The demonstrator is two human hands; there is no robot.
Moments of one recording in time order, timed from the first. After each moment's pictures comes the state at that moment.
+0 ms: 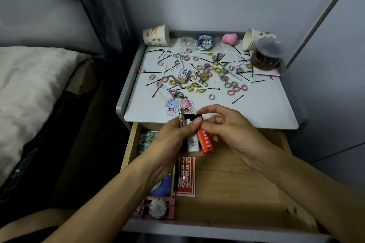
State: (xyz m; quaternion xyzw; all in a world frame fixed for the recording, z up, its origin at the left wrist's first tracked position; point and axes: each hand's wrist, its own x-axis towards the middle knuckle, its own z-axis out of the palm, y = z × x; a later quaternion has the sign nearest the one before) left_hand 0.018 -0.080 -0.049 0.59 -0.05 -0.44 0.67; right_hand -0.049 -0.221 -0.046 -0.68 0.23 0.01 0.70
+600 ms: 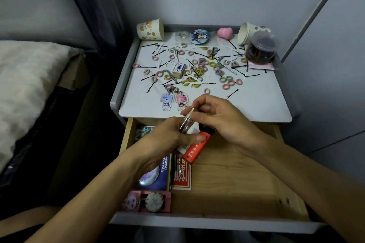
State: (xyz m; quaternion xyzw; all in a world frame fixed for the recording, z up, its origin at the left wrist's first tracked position) left_hand 0.023 -0.074 -0.050 0.65 -0.16 -0.49 0.56; right_hand -0.041 -0.224 -0.048 -0.70 0.12 0.00 0.71
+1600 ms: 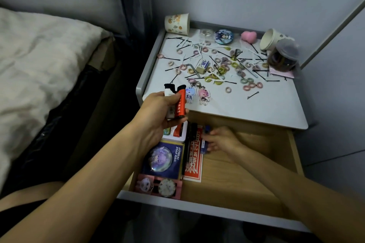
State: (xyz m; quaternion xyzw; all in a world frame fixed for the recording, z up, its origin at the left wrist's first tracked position) left_hand 0.052 -0.034 -0.034 0.59 0.08 -0.33 0.73; right_hand -0.027 -0.210 -0.163 -0.70 0.37 0.13 0.59
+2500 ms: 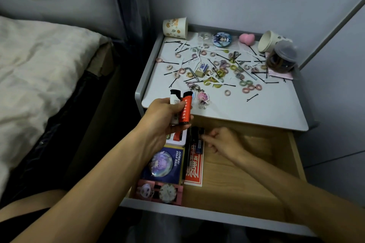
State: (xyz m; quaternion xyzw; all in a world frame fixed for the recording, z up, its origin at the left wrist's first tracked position) left_hand 0.052 -0.039 -0.041 0.61 0.06 -0.35 0.71; right_hand -0.030 -0.204 -0.149 -0.81 0.31 0.09 0.49
